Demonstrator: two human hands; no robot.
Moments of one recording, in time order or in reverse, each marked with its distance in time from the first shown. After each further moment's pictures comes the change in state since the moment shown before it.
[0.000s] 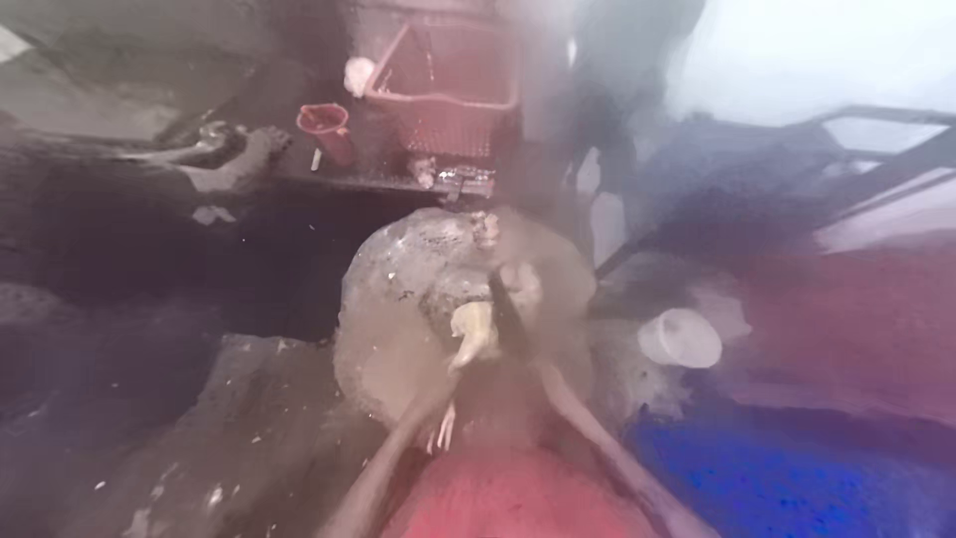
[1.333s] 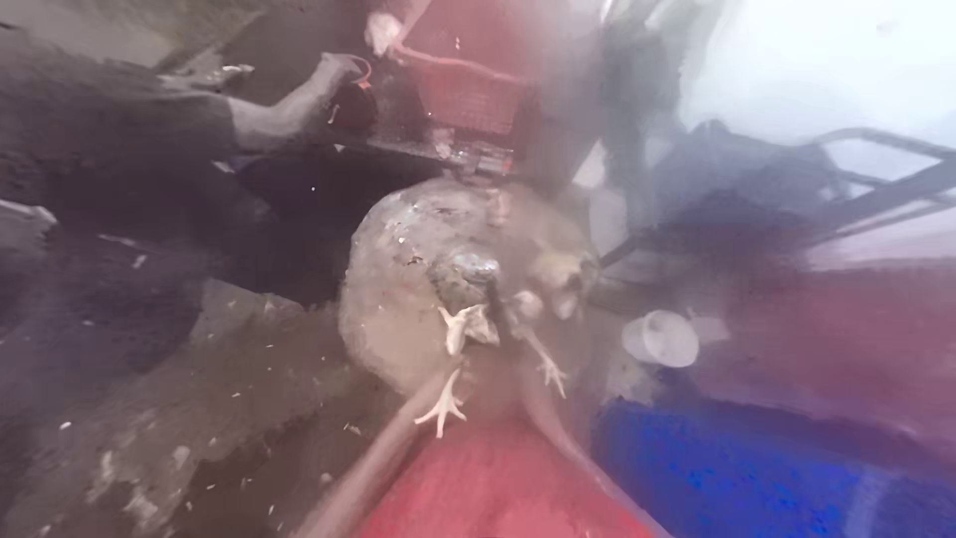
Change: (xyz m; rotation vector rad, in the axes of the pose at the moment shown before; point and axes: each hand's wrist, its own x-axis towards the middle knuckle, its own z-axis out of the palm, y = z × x) left_hand -0.070 0.007 0.018 -0.744 -0.191 -0.298; right_hand -0.058 -0.008 0.065 -0.281 0.084 0.153
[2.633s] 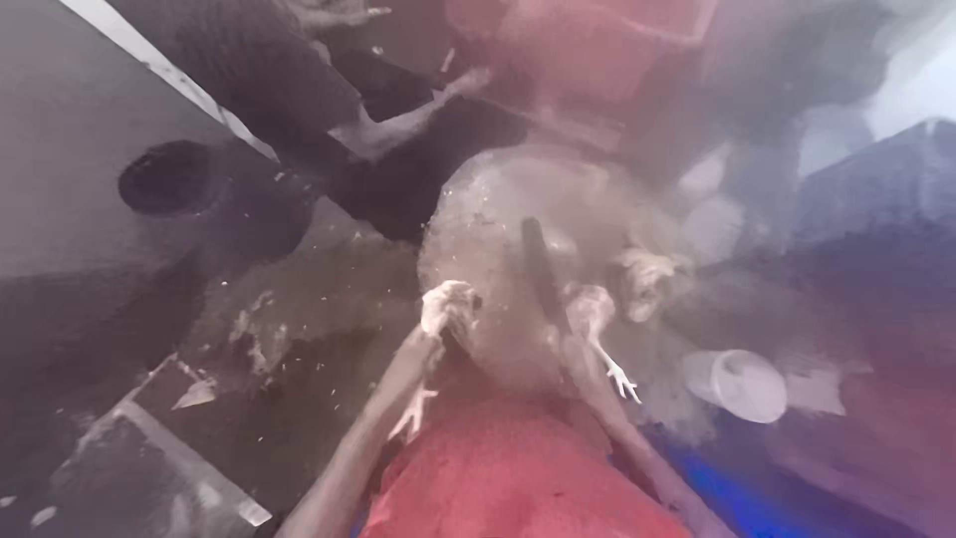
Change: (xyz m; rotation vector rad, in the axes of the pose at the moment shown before) left_hand -0.133 -0.010 -0.044 -0.033 0.551 0.286; right_hand 0.009 -0.033 -0.017 0.066 -0.143 -0.413
